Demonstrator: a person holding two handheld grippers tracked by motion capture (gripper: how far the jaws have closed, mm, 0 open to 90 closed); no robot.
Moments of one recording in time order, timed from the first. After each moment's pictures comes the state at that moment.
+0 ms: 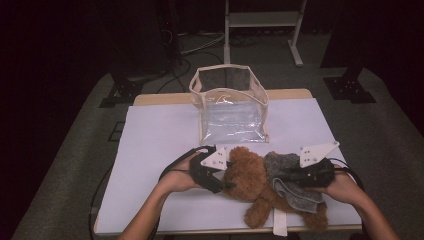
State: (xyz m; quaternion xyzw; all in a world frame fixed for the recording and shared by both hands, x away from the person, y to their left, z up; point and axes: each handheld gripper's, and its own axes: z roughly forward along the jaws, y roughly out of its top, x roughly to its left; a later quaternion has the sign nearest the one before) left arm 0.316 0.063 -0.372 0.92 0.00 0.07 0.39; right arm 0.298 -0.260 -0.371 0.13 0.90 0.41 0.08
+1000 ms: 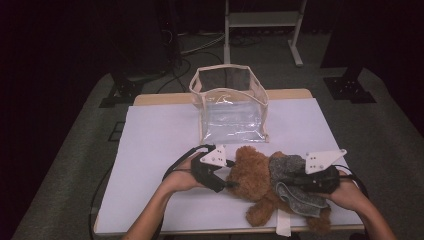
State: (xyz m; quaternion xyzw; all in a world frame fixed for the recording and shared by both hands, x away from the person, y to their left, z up) left arm 0.326 0.065 -0.381 0.91 0.02 0.05 0.42; right arm 0.282 -0.270 -0.380 0.13 0.89 0.42 0.10
